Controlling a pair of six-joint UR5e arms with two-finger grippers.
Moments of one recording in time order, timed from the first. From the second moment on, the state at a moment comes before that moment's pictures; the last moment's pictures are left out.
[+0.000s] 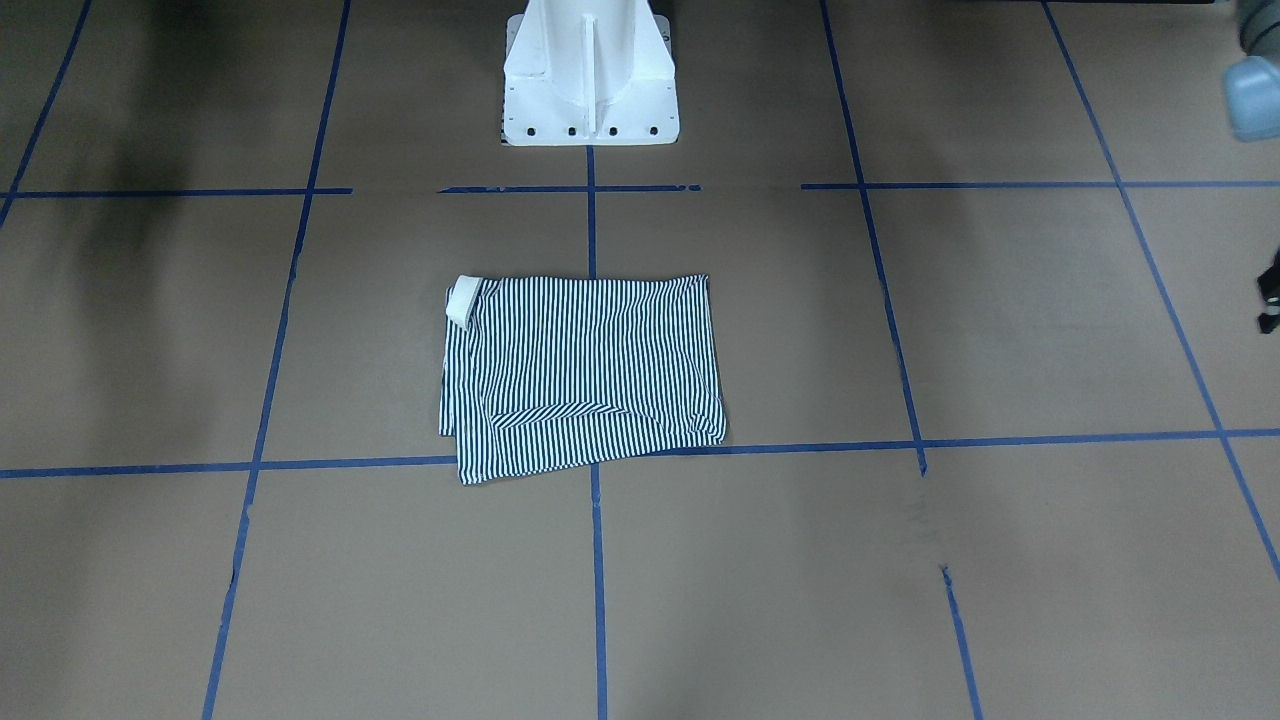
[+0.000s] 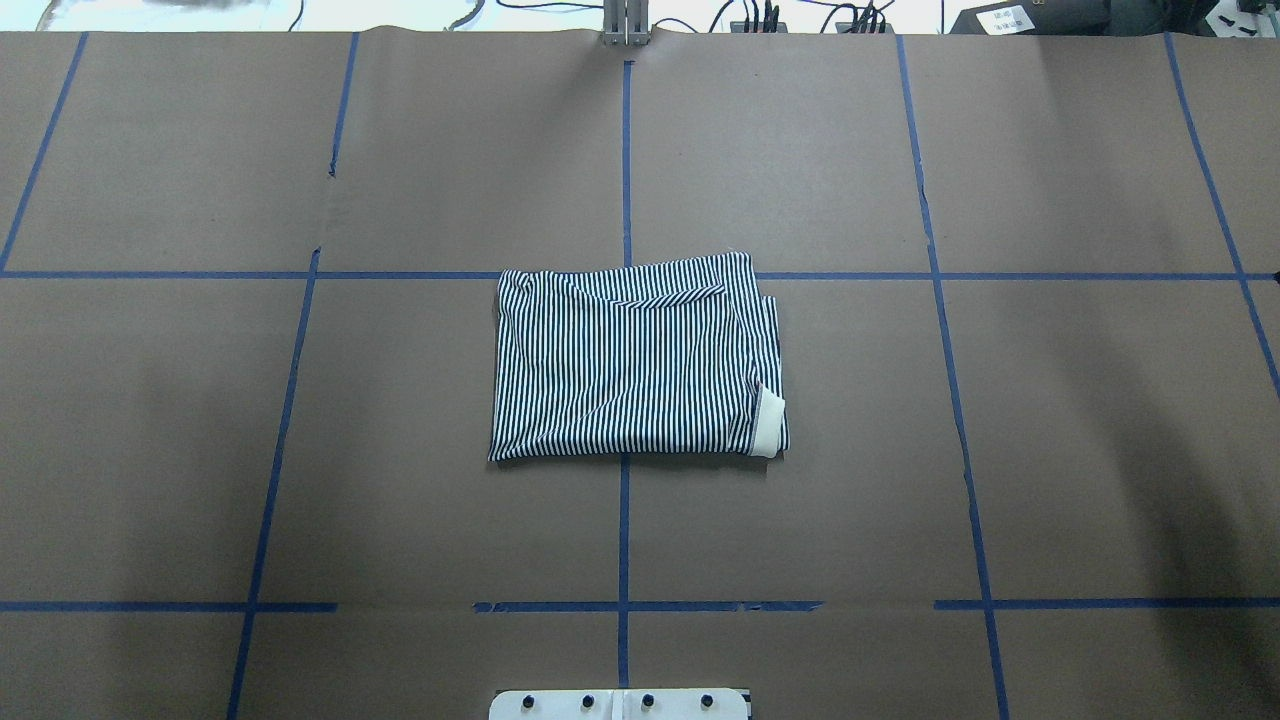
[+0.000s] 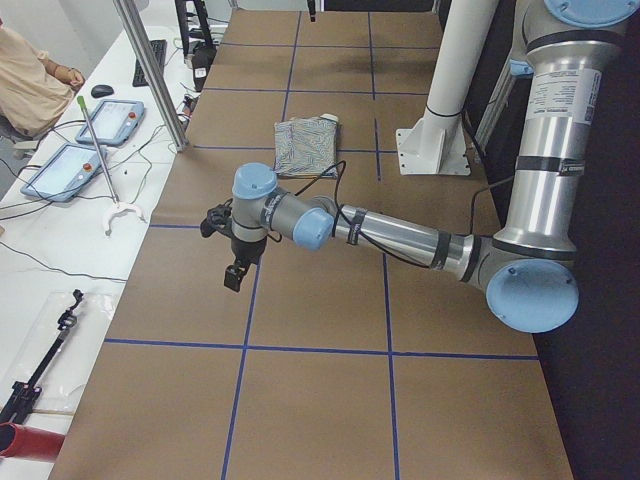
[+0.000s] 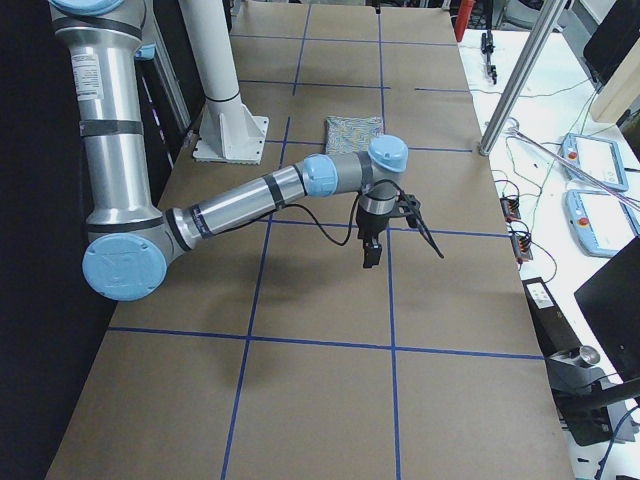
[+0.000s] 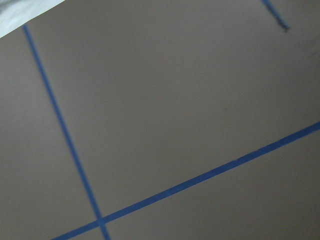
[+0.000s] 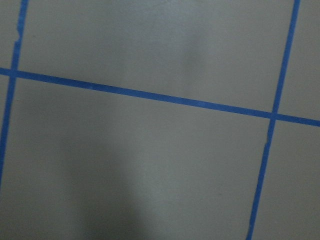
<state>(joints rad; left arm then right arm) -1.43 -1.65 -1.67 -1.76 -2.22 -0.04 1.36 -1.56 1.86 -1.77 2.23 0.07</state>
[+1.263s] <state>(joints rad) -1.58 -1.63 -1.54 -1.52 -2.43 0.13 1.54 -1.71 1.78 -1.75 2.25 -0.15</state>
